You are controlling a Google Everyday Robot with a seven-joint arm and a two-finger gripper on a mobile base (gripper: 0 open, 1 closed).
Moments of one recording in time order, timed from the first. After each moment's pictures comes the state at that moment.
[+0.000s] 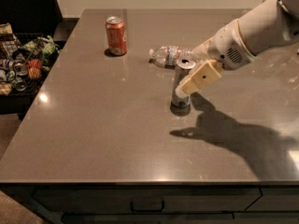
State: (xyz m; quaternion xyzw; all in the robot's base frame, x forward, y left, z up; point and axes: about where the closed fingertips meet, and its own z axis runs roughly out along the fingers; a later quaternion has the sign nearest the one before) arm 0.535 -0.113 0.933 -0.52 0.77 0.18 0.32
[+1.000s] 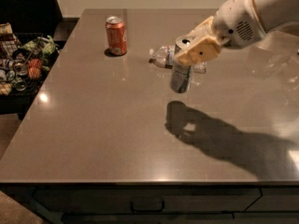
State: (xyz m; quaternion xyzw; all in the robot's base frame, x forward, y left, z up) arm 0.521 -0.095 0.994 -0.53 0.74 0.21 0.36
